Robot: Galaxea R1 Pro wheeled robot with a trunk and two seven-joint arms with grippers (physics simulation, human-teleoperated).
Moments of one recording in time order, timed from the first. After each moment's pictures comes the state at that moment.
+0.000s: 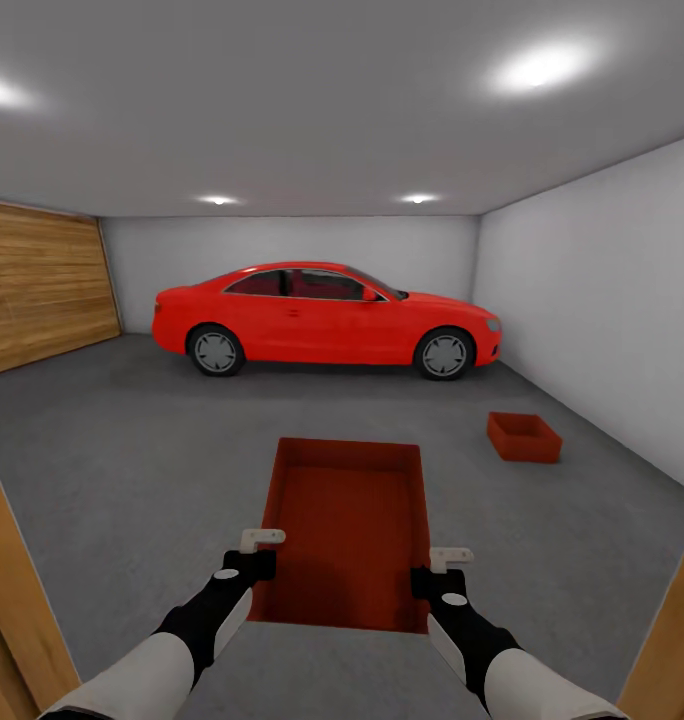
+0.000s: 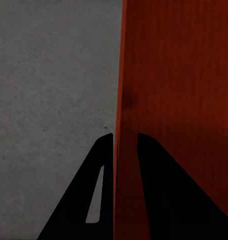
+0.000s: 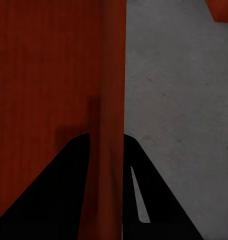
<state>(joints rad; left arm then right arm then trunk) -0.67 -0.08 -0.16 -0.36 0.12 0.07 0.14 -0.66 0.11 0.13 -0.25 -0.08 -0.06 -0.24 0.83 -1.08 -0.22</state>
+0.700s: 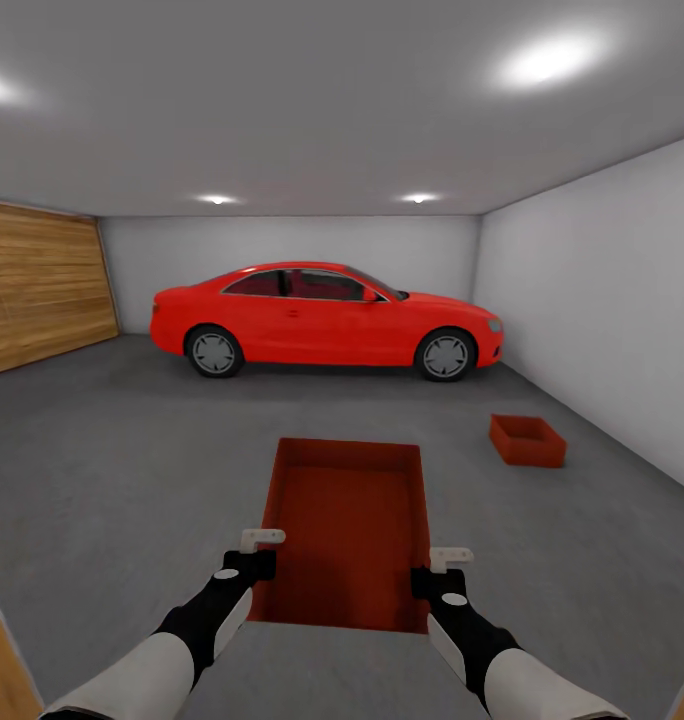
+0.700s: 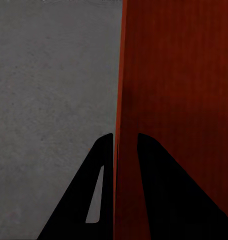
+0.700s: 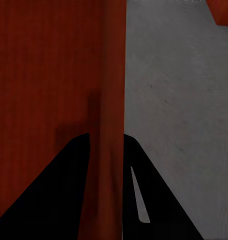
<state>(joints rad) -0.67 -0.08 -0.16 -0.36 0.12 0.07 0.14 -0.66 0.11 0.13 -0.25 -0.08 -0.06 -0.24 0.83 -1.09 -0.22</state>
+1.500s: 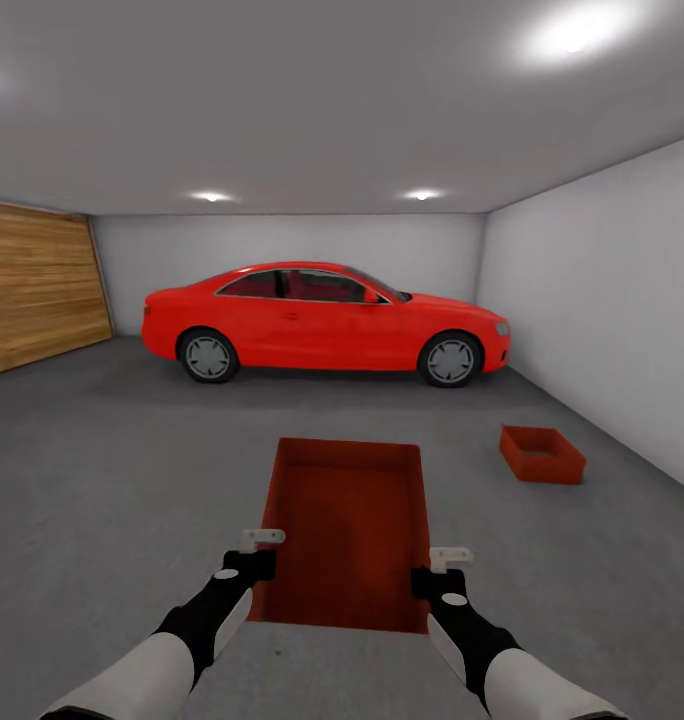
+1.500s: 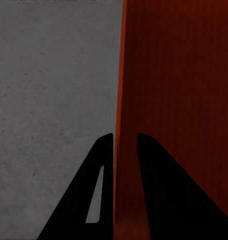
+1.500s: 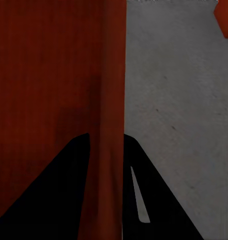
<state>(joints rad) -0.67 -0.08 -0.16 -0.36 0.12 0.07 0.14 -0.66 0.11 0.13 -0.25 -0.08 -0.06 -0.24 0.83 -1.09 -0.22</state>
